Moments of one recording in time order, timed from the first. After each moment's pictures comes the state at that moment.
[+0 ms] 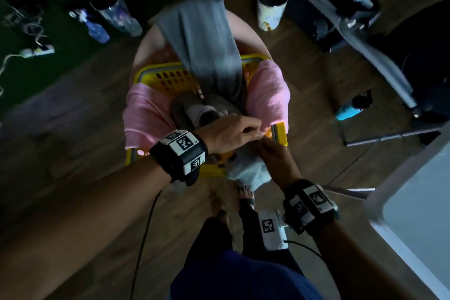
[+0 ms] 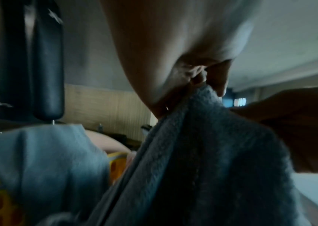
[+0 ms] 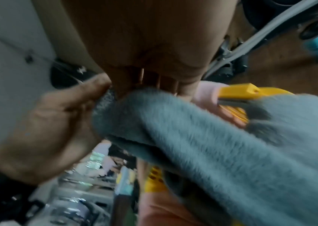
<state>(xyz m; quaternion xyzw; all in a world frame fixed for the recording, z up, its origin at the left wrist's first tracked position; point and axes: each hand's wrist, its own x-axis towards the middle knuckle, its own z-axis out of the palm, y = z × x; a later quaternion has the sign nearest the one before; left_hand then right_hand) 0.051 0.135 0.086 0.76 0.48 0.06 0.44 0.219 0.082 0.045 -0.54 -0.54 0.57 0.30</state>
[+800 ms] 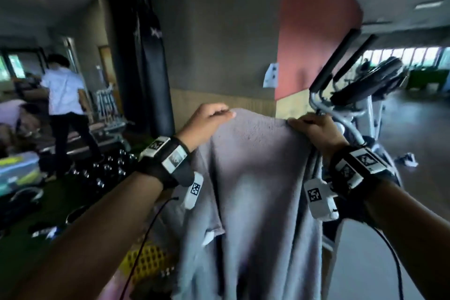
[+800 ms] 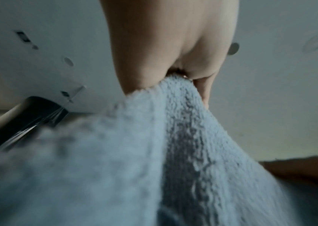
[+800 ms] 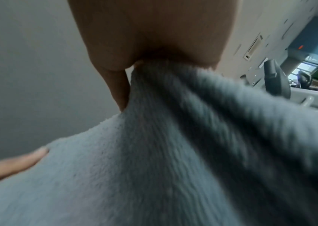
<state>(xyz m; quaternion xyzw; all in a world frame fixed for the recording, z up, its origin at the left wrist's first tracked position) 0.144 0.077 0.513 0.80 0.31 0.46 0.24 0.409 0.033 0.491 -0.52 -0.61 0.18 0.56</state>
